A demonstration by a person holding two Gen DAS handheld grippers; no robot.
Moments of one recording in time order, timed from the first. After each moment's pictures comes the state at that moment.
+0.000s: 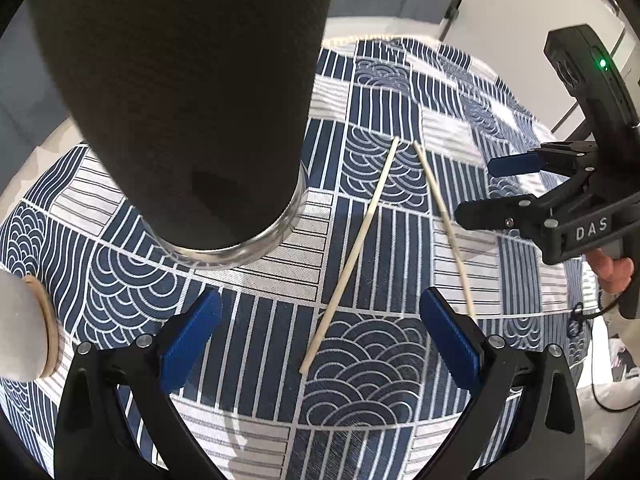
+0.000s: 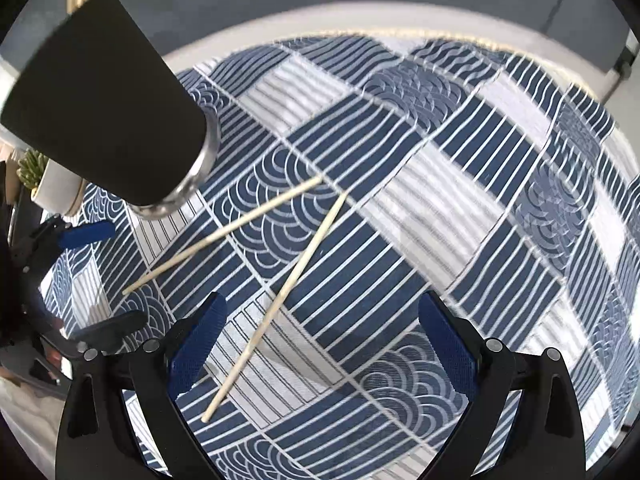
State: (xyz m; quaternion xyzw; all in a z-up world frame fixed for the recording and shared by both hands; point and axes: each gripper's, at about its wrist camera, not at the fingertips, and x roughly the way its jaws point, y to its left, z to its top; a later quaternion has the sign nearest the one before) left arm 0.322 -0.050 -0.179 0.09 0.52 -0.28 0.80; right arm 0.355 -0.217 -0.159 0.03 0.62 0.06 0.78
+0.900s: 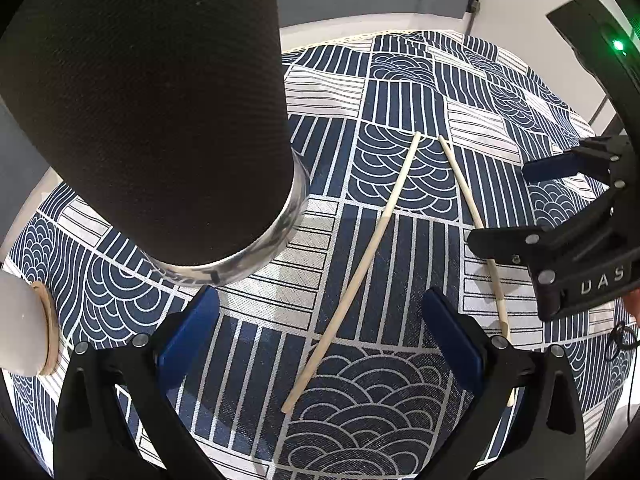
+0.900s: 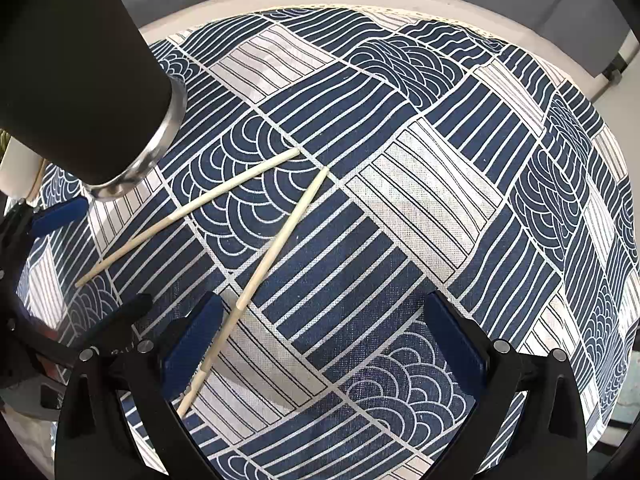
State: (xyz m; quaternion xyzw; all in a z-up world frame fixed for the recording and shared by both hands) left arm 0.319 -0.086 -0.199 0.13 0.50 -0.22 0.83; right arm 0.352 -0.212 -0.176 -0.03 0.62 0.02 0.78
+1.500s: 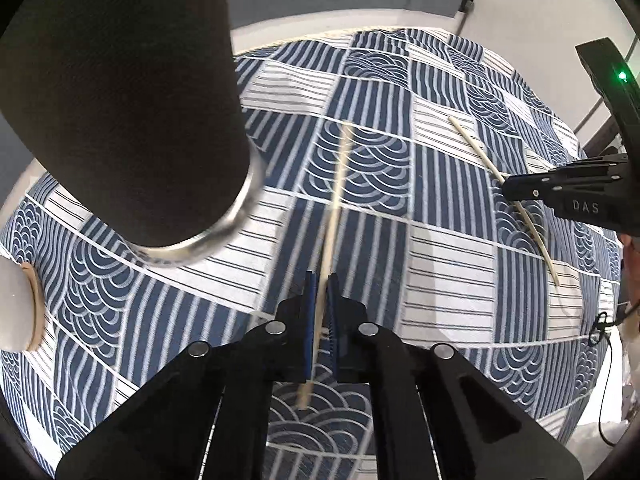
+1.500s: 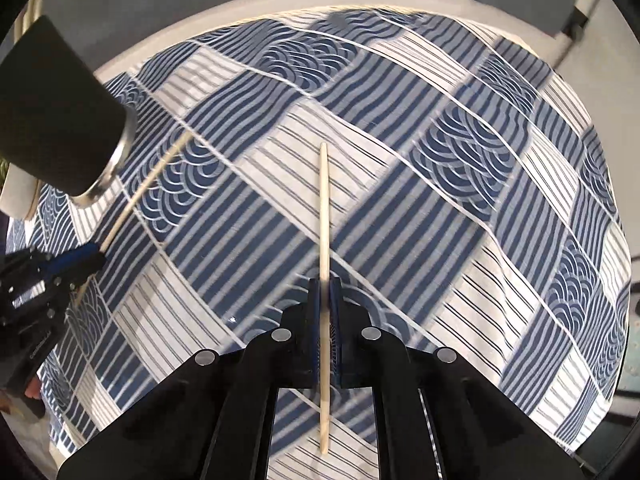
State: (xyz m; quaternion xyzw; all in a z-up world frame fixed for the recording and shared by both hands) left arm 0.310 -0.098 -0.186 0.09 0.53 -0.24 0.81; right arm 0.311 -0.292 -0.158 0.03 0.62 -0.02 0.78
